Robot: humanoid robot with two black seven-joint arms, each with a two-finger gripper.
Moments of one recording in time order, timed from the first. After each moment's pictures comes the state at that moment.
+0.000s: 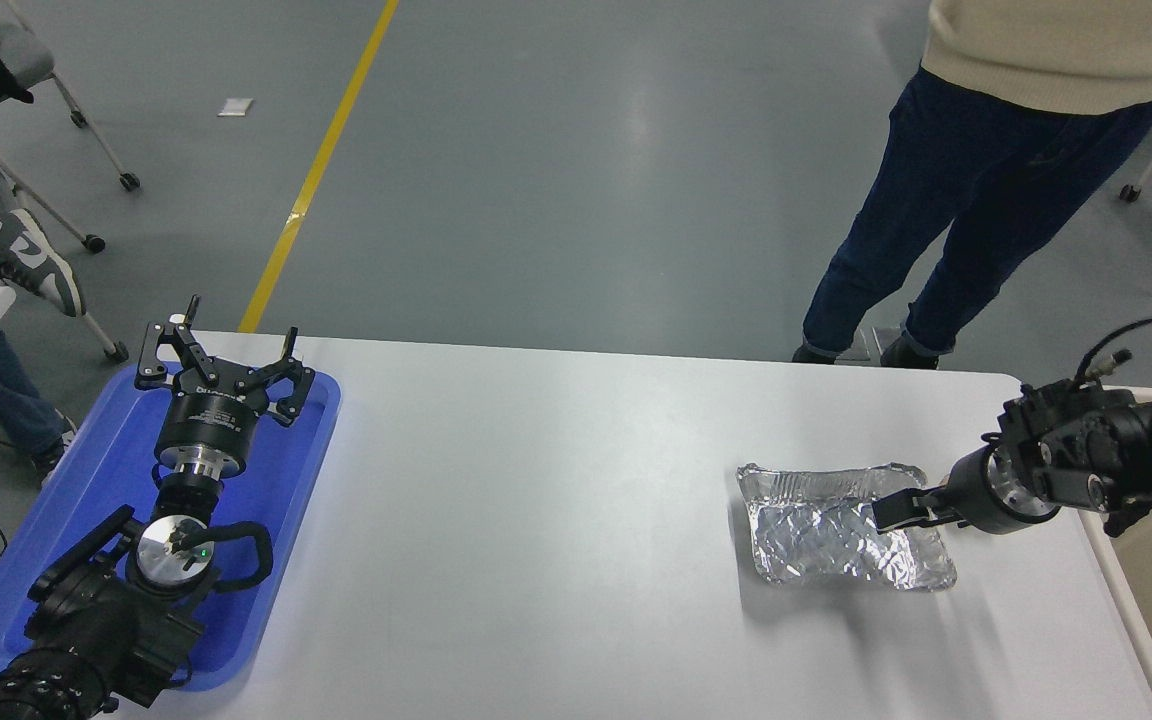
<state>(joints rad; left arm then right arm) -0.55 0.17 -1.10 -0.44 -0.08 -0.64 -0.35 1.26 -0.30 -1.30 0.77 -0.43 0.24 0.33</state>
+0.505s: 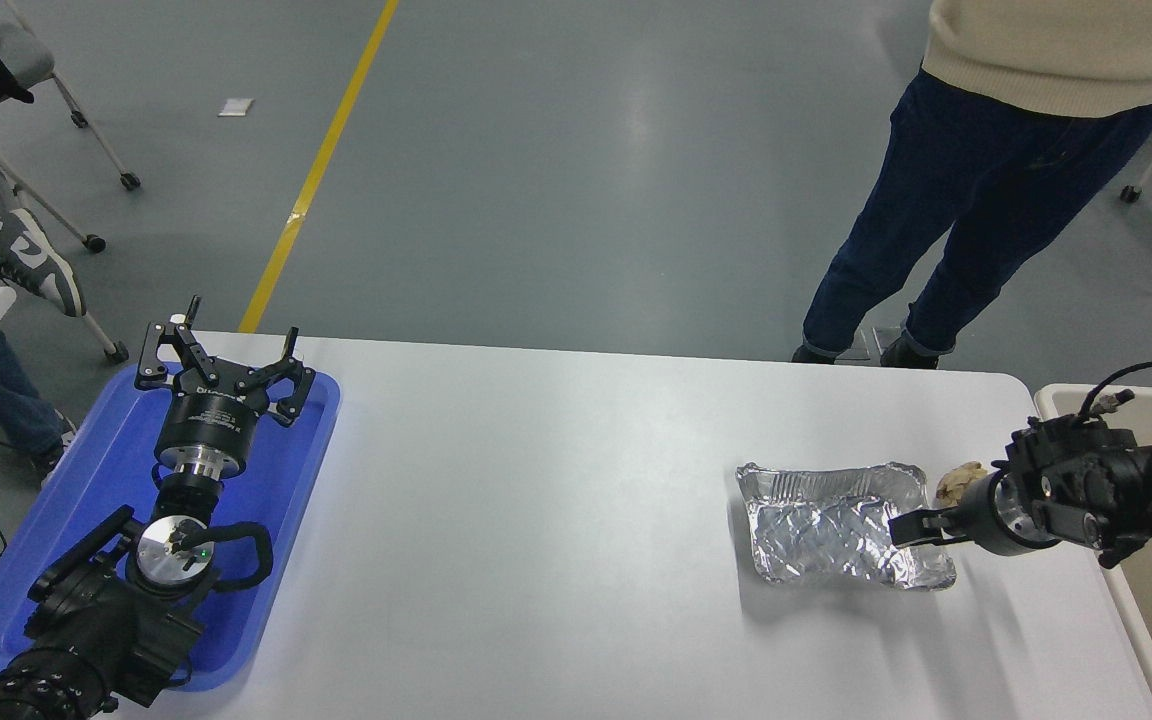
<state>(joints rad) -0.55 0.17 -1.10 -0.44 -0.08 -0.64 -0.35 1.14 -0.30 -1.22 0.67 -0.45 0.23 0.26</state>
